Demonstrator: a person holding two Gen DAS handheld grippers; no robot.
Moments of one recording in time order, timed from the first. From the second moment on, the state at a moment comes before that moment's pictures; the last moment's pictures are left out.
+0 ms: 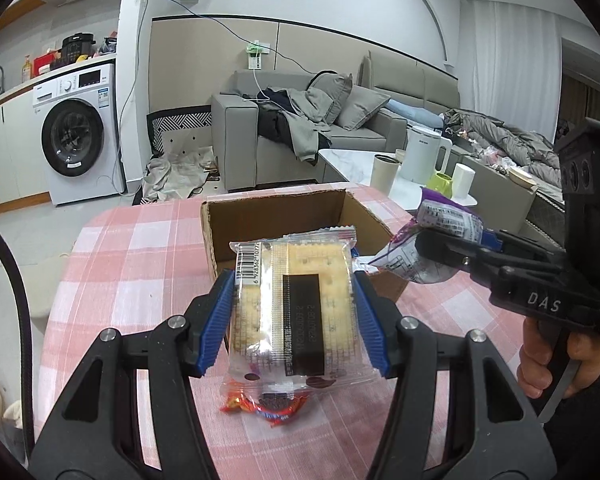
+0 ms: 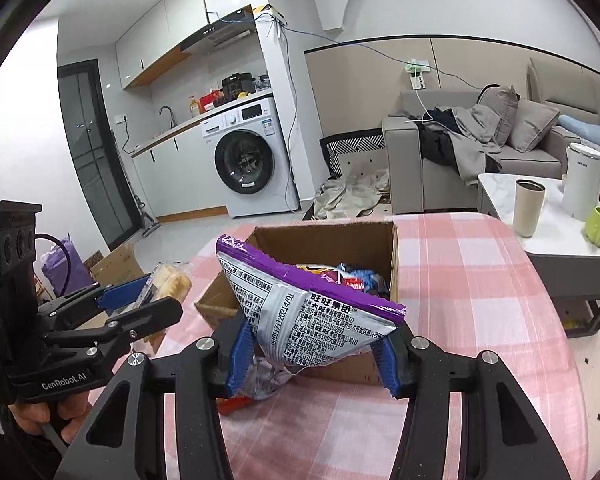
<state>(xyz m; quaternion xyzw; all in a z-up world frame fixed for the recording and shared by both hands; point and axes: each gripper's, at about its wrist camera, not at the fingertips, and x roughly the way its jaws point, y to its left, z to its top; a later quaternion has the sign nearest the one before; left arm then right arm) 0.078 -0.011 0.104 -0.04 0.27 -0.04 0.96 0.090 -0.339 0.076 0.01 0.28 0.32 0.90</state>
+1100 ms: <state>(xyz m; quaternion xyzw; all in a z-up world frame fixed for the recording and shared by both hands) 0.200 0.008 0.077 -0.04 0.28 0.00 0.96 0.174 -0.304 0.056 0.03 0.29 0.31 0.91</state>
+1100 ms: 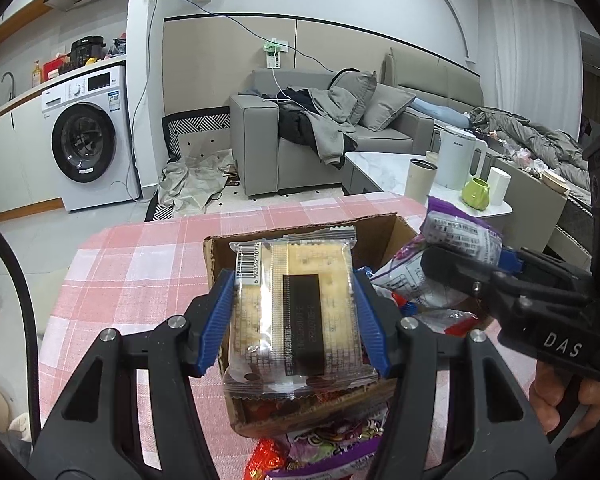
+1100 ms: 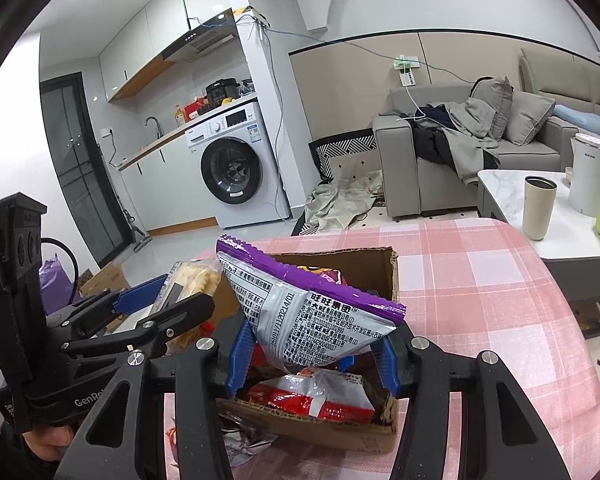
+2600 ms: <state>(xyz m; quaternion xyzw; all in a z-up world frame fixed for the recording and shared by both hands) 0.222 0.005 0.038 -0.04 0.28 0.00 0.96 0.193 -0.312 0.031 -0.02 0.27 0.33 0.90</state>
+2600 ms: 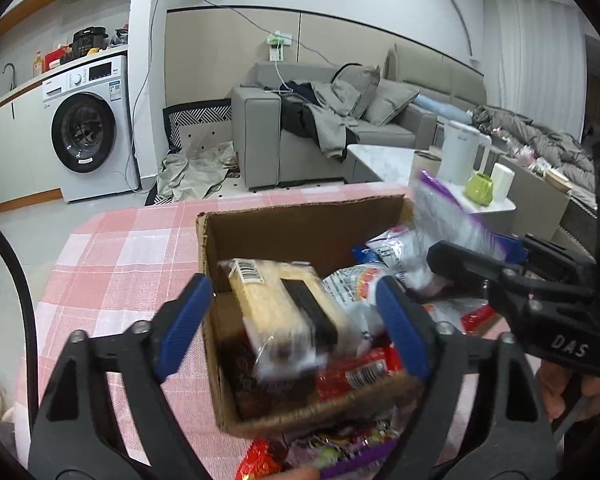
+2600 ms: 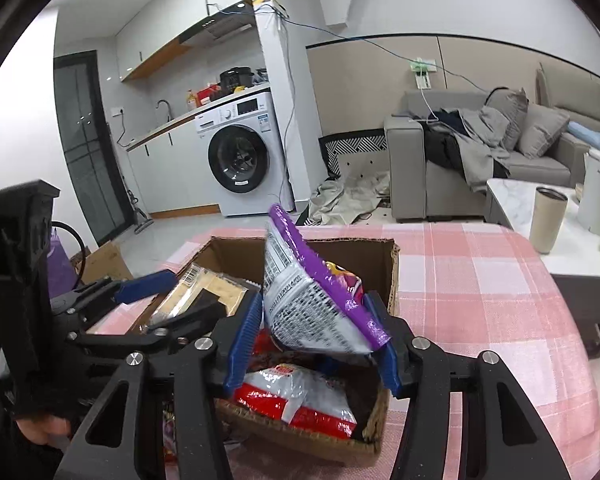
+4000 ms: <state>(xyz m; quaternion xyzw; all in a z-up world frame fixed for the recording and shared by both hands) 0.093 0.031 0.021 -0.07 0.33 0.04 0.94 0.113 -0.365 -0.006 0.03 0.35 0.30 0.89</state>
